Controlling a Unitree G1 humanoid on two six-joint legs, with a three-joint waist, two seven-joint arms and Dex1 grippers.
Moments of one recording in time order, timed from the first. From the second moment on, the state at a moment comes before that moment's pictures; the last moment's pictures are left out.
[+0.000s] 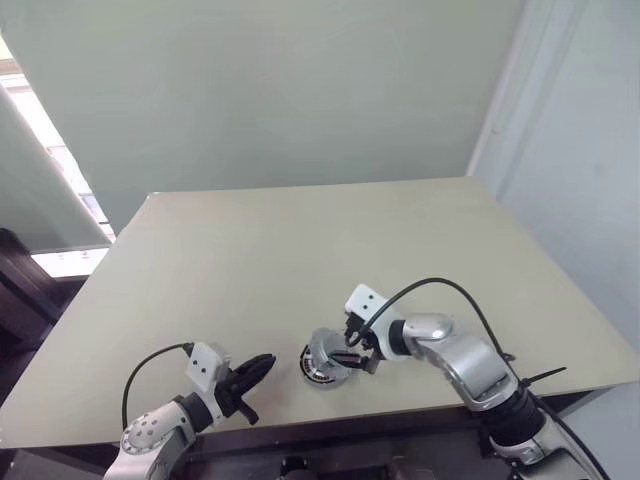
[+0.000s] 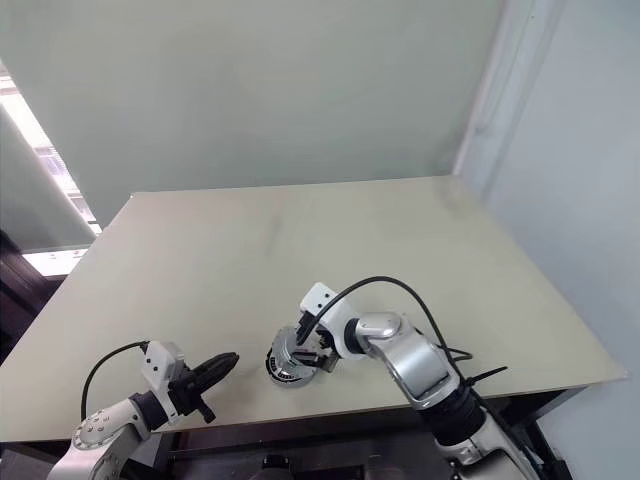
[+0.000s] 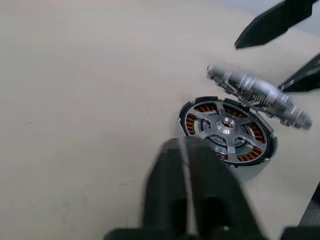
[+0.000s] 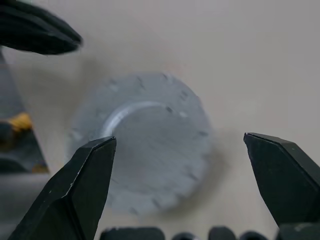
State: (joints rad) left arm 0.27 0.45 0.11 -0.12 -0.41 0.15 -0.78; right arm -0.42 -0.22 0.48 -0.23 0.06 0.92 0.67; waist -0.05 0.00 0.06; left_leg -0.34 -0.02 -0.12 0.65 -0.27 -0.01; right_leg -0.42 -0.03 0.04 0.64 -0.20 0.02
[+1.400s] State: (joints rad) left arm 0.24 0.46 0.10 -0.13 -0.41 0.17 -0.81; right arm -0.41 -0.21 0.38 0.24 0.20 0.41 0.93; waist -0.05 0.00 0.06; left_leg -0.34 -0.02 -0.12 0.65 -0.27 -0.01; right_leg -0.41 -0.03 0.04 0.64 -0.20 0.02
